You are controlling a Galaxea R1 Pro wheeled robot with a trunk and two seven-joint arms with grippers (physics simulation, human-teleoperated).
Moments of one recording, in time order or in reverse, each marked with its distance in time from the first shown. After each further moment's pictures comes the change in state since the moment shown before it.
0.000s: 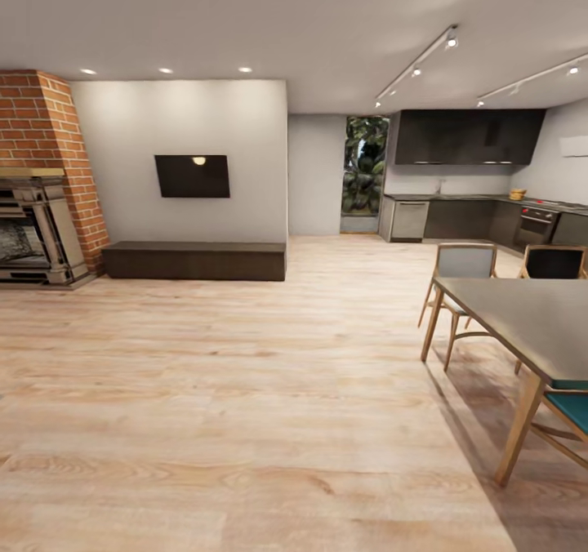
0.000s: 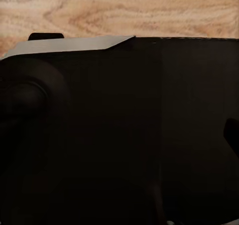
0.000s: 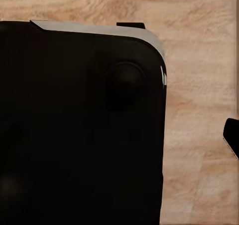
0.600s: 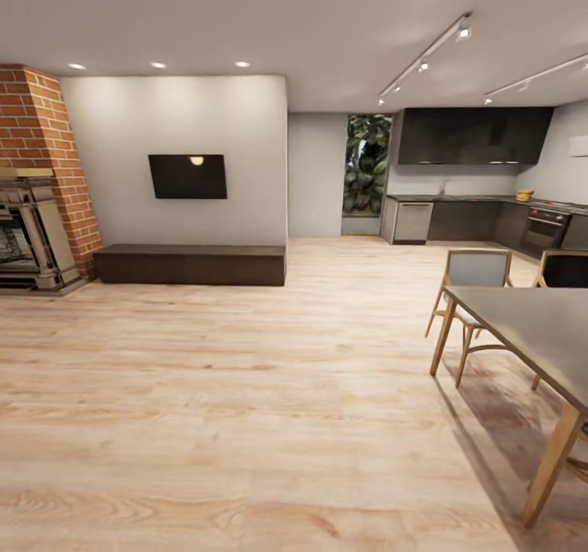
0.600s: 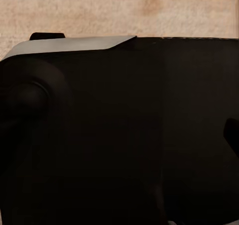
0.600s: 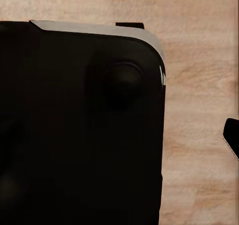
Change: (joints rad) left arm 0.000 0.002 0.000 0.000 0.001 0.000 0.001; right arm 0.000 -0.001 0.000 0.000 0.000 0.000 -0.001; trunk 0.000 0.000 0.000
